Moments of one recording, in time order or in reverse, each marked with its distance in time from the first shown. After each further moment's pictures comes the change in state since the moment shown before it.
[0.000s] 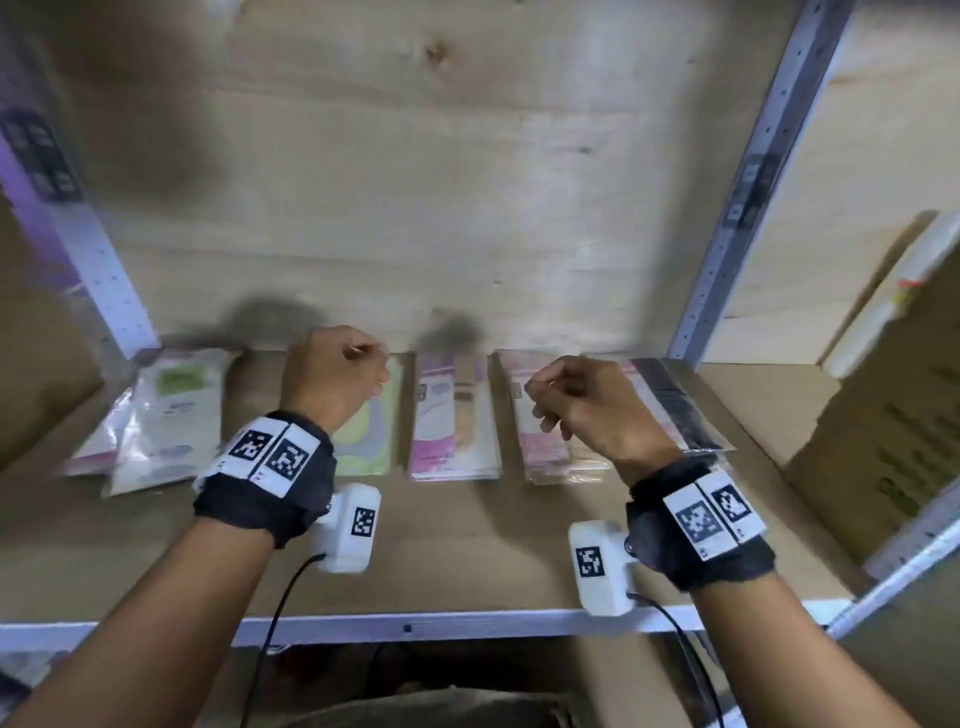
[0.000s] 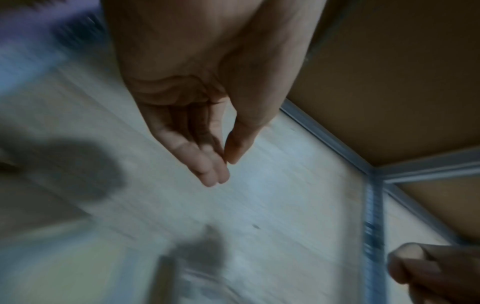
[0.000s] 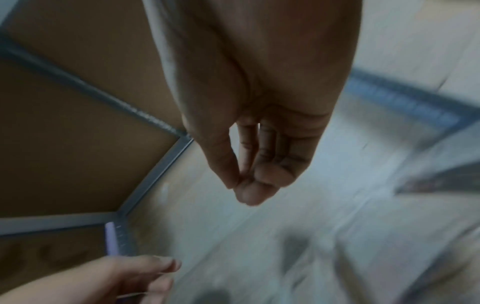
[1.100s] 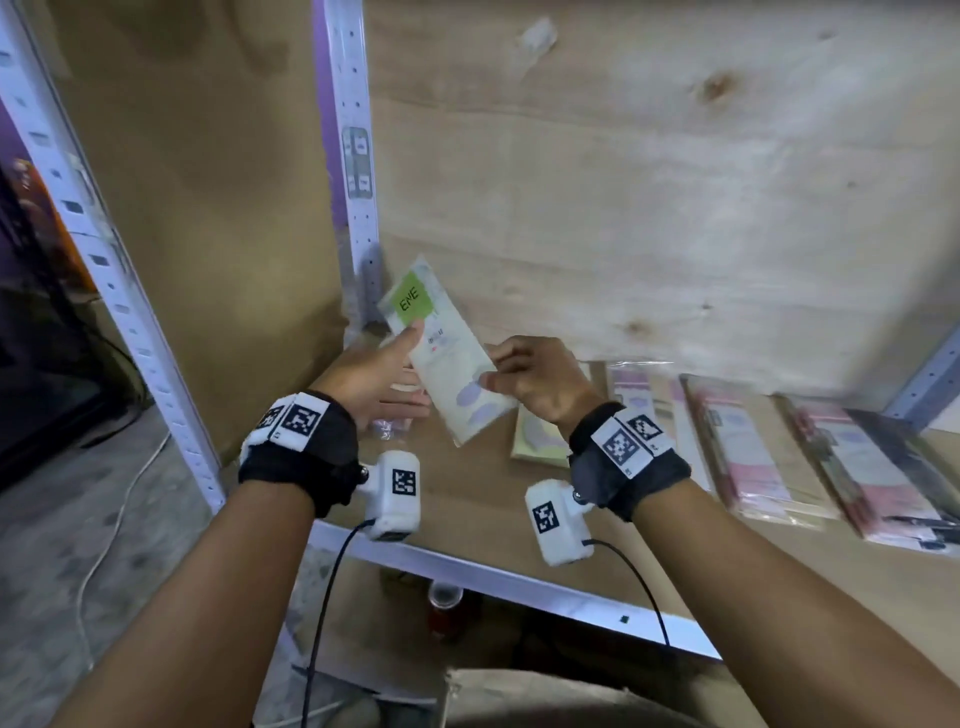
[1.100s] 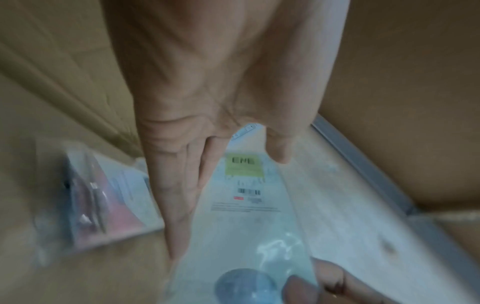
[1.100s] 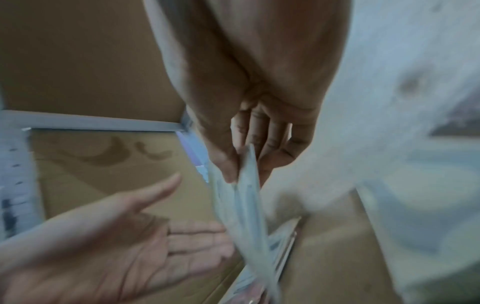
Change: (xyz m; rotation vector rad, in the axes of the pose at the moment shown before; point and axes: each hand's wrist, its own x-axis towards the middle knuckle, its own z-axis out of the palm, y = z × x) left_hand -0.011 -0.064 -0.203 -0.395 -0.119 -0.415; right_hand 0.026 -0.104 0.250 0.030 -0.339 -0.108
